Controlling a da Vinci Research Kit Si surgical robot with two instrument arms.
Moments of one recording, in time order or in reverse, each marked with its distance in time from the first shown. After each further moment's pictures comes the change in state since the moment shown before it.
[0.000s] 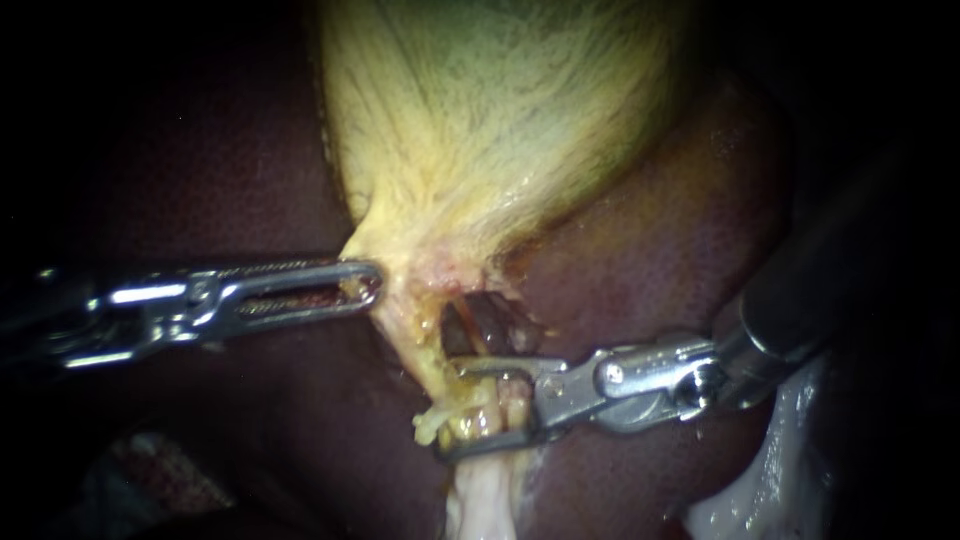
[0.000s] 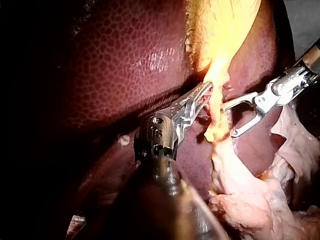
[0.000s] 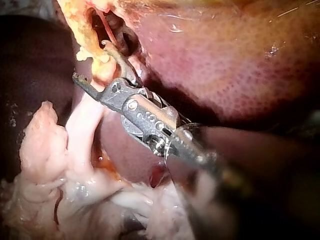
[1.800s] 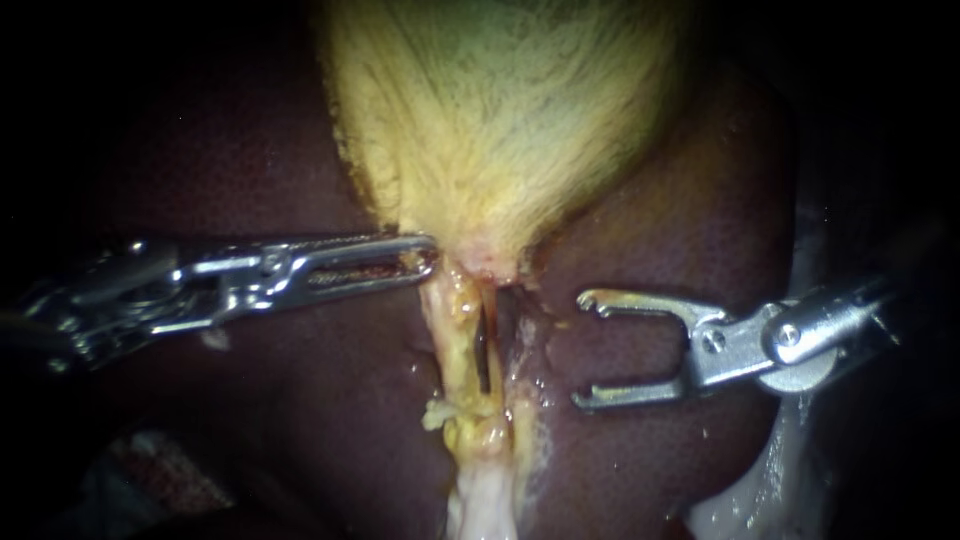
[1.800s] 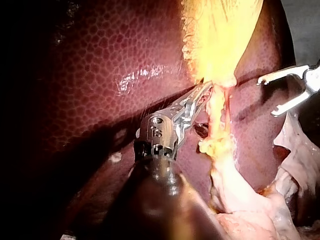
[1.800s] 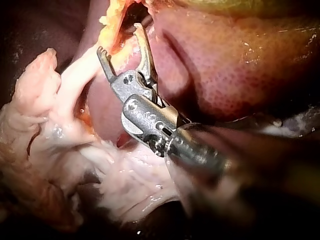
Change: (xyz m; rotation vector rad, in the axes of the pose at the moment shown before) right arm 0.005 0.000 -0.013 -0.109 -0.028 -0.223; left arm 0.002 0.002 0.008 0.018 0.013 0.009
